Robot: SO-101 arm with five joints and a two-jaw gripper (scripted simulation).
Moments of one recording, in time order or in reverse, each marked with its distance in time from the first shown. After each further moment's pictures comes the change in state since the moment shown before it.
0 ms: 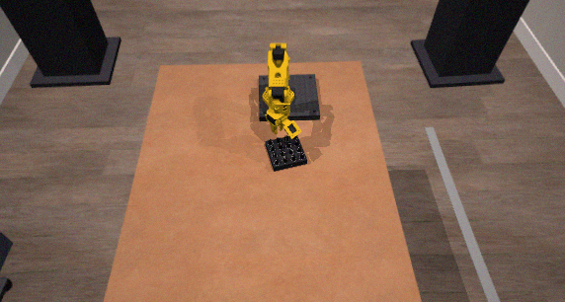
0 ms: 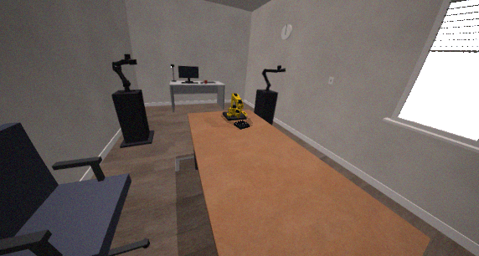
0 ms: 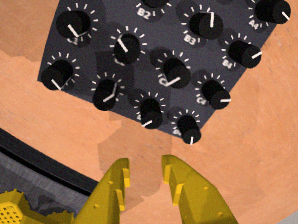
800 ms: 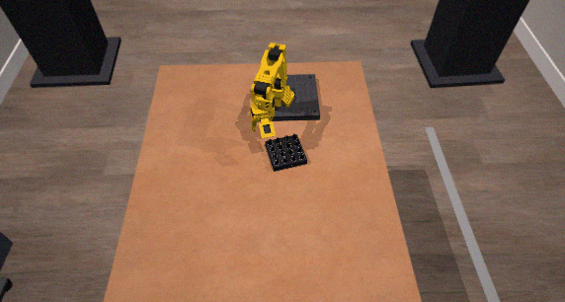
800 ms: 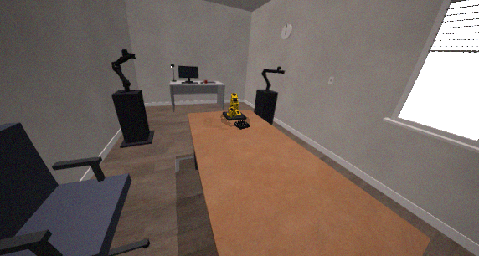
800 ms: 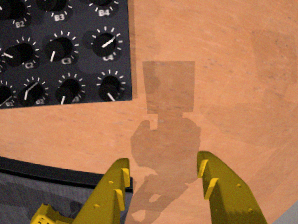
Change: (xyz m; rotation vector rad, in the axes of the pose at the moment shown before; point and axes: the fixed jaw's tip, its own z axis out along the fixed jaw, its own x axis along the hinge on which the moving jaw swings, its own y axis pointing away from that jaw) arm 0.026 -0.039 -0.017 0.022 -0.019 0.503
